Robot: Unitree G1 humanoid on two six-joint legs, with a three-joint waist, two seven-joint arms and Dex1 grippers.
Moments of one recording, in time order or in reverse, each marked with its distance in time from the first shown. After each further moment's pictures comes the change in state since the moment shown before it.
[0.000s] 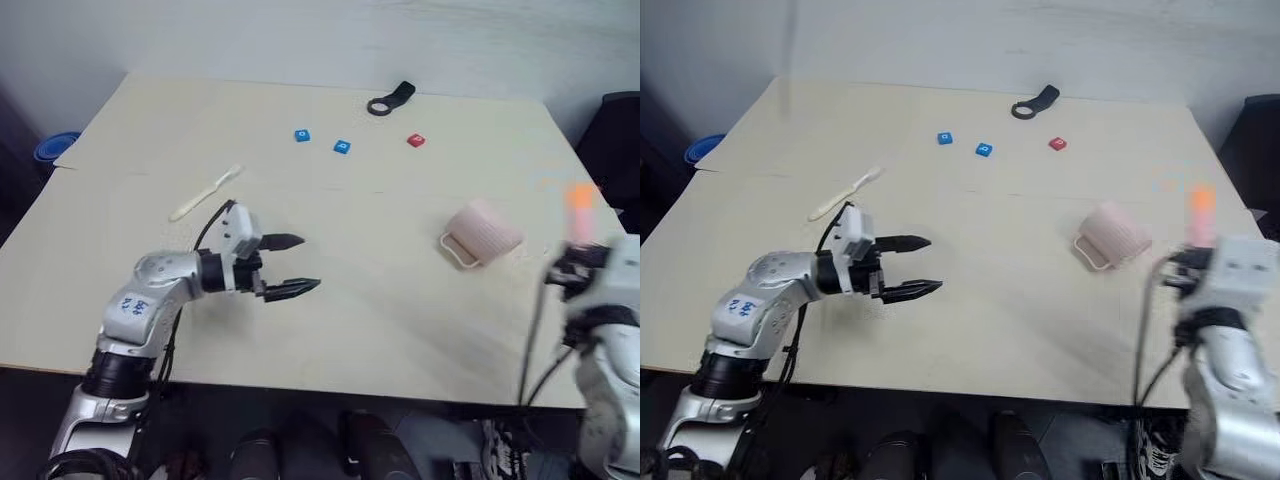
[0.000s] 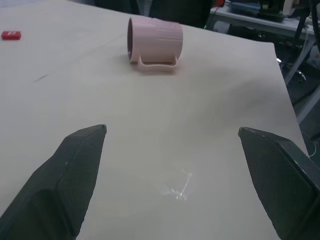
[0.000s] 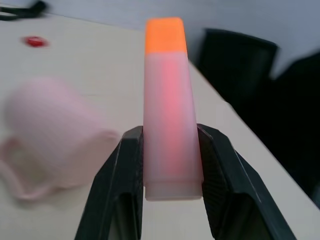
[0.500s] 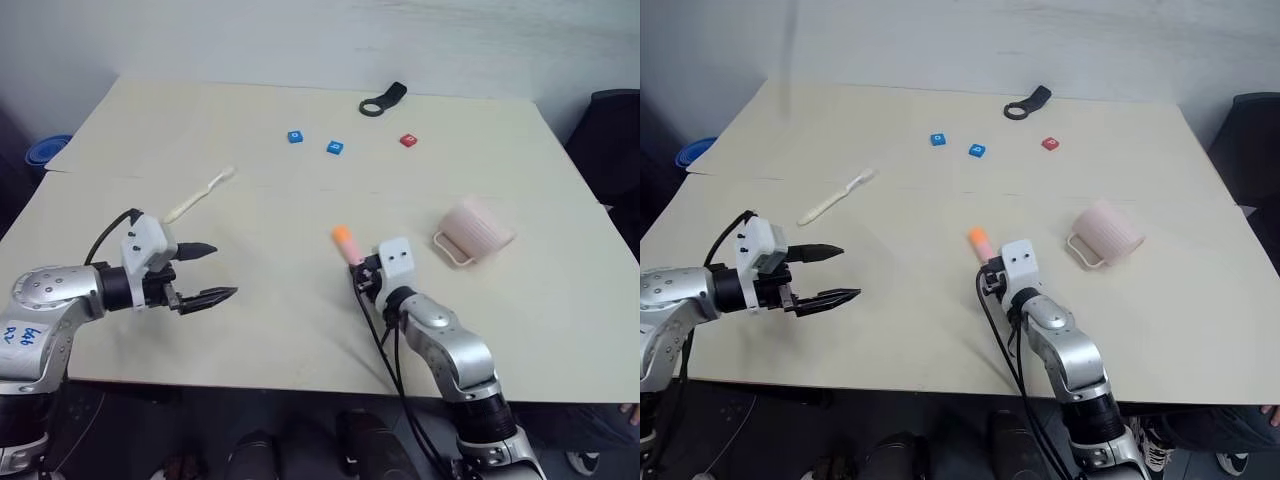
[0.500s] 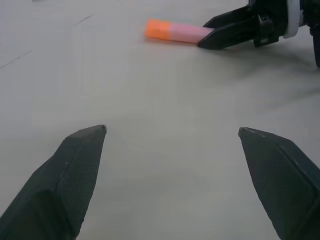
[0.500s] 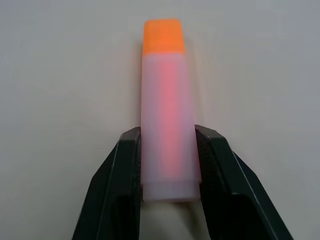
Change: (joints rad) left arm 0.288 0.322 0.264 -0.119 -0.027 0.044 0.007; right arm -0.300 0.133 0.801 0.494 0.008 -0.183 0.132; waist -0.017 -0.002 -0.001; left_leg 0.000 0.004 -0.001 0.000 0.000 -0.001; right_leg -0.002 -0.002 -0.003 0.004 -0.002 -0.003
